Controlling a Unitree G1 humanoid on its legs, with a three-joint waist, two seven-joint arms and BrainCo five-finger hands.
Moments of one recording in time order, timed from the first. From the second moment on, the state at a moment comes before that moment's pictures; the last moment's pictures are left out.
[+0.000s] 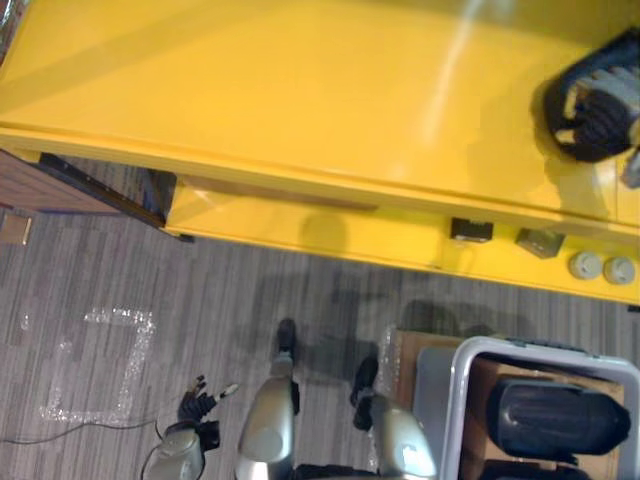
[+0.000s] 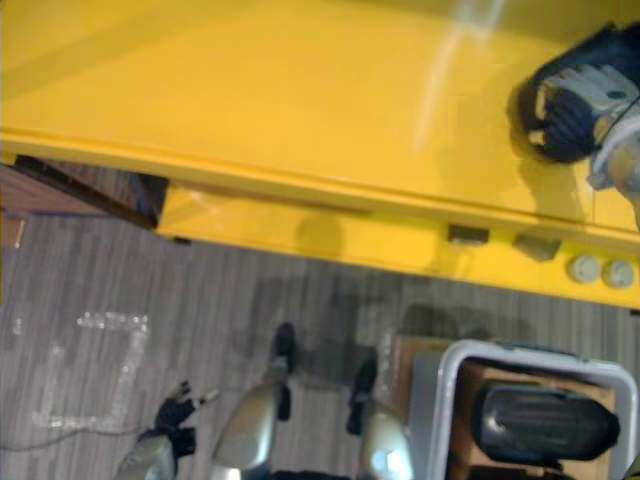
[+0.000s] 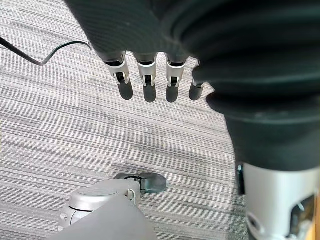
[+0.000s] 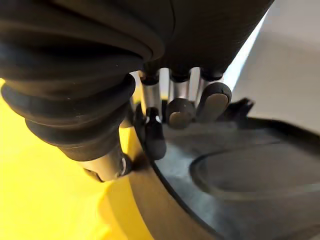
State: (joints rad) left arm 0.08 0.27 -0.01 0.73 -0.31 -0.02 0.13; right arm -1.06 -1.19 0.49 0.65 -0.44 -0.18 0.19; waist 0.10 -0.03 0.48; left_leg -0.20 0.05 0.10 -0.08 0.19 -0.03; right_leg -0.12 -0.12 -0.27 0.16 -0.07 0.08
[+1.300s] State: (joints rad) left arm 0.08 0.25 -0.01 0.73 -0.31 -0.02 0.13; right arm -1.16 -1.13 0.60 0.63 -0.76 -0.38 -0.27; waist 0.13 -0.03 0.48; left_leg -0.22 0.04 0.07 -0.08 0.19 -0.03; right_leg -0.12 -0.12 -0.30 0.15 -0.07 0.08
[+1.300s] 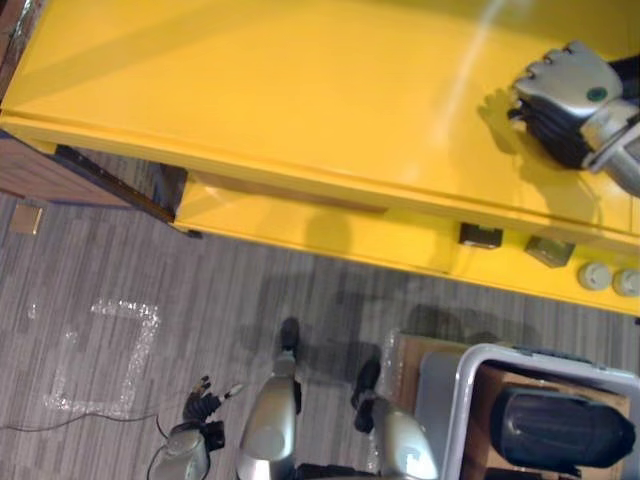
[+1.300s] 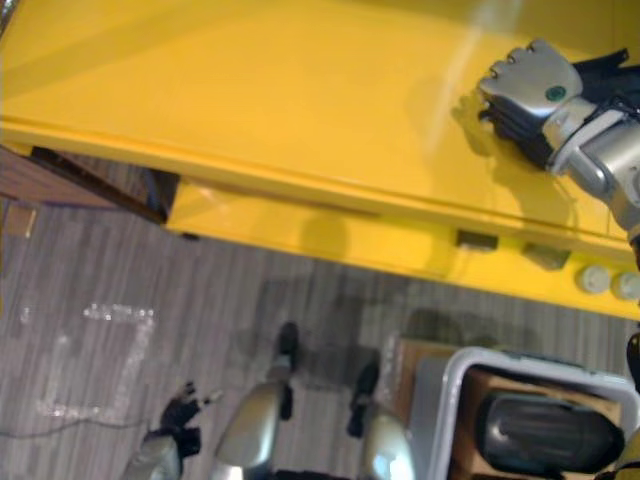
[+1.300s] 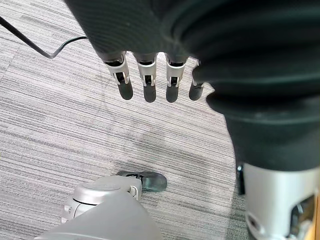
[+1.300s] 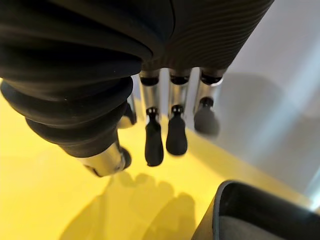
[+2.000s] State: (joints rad) left arm 0.09 0.14 -0.01 0.77 -0.34 -0.06 0.17; right arm -0.72 -0.81 -0.31 0.34 0.18 0.01 -0.59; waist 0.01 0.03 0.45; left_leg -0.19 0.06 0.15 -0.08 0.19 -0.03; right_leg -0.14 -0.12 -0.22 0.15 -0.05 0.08
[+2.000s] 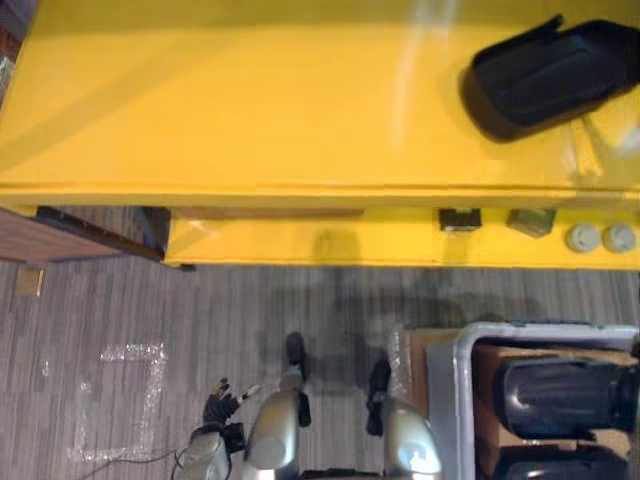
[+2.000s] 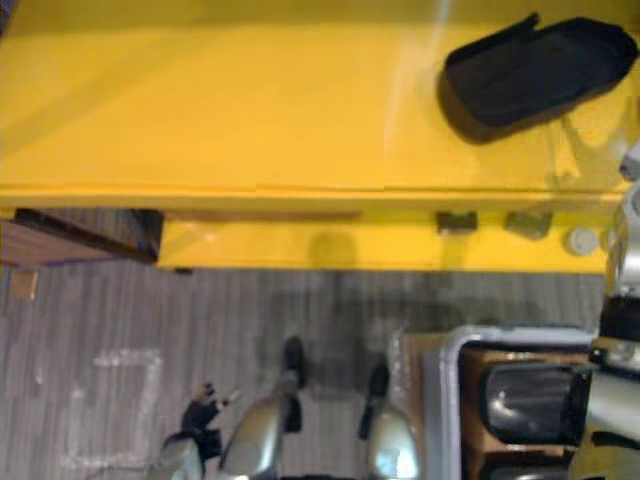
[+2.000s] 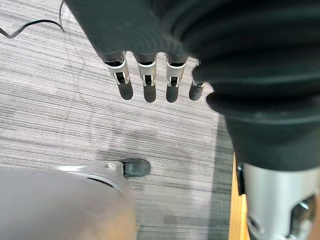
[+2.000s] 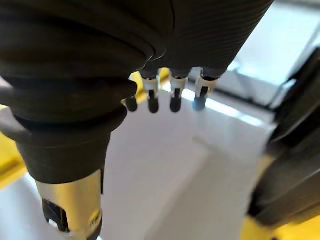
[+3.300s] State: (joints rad) left arm 0.09 0.12 -0.01 0.81 -0.36 -0.06 0.19; right arm -1.00 -0.78 -0.21 0.78 0.61 0.08 -0.26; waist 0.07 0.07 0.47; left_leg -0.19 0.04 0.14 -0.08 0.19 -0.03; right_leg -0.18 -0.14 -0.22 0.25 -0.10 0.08
